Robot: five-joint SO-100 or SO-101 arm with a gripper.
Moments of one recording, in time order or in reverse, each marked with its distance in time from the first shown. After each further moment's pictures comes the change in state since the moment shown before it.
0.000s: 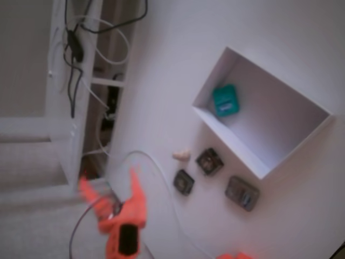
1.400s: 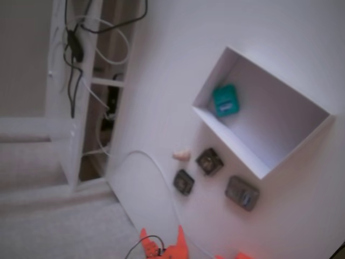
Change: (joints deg) arm -21.3 43.4 21.8 55.5 0.5
